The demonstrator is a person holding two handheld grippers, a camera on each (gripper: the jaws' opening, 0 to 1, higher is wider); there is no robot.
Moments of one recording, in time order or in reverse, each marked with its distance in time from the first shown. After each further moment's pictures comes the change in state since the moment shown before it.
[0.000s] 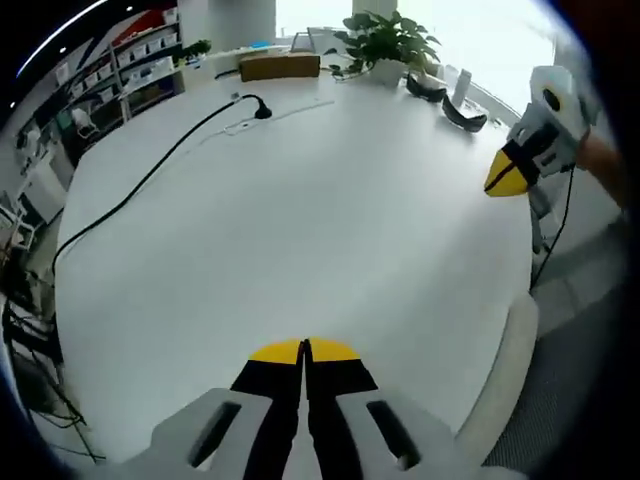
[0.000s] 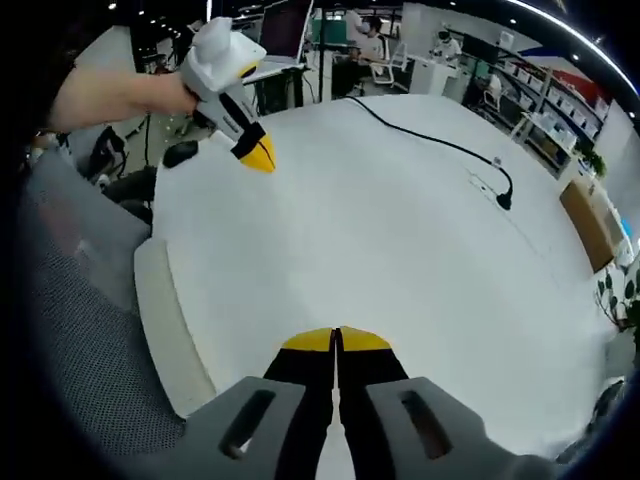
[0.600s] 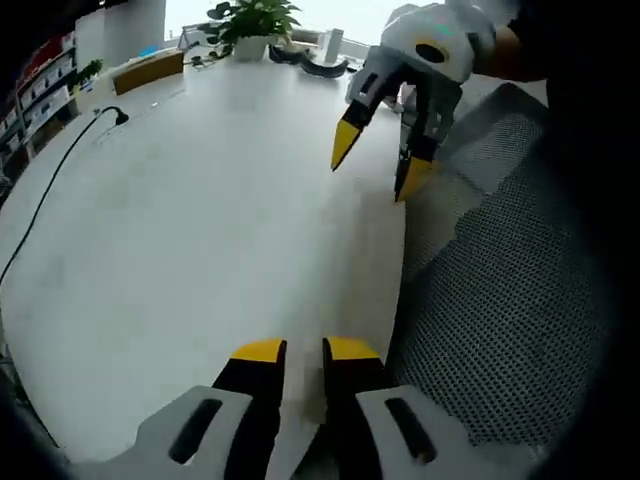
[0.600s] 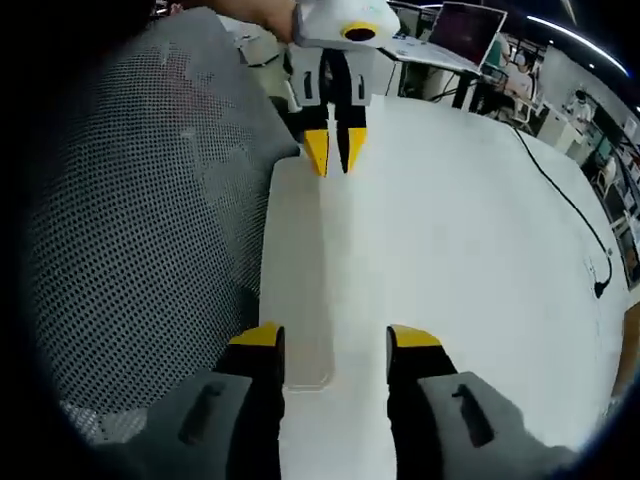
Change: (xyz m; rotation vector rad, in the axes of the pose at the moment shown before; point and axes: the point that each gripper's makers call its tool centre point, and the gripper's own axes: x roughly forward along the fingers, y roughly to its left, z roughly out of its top) left arm -0.034 -0.150 -0.099 0.257 0.109 -0.366; right arm 0.023 0.128 -0.050 -0.326 0.109 0.283
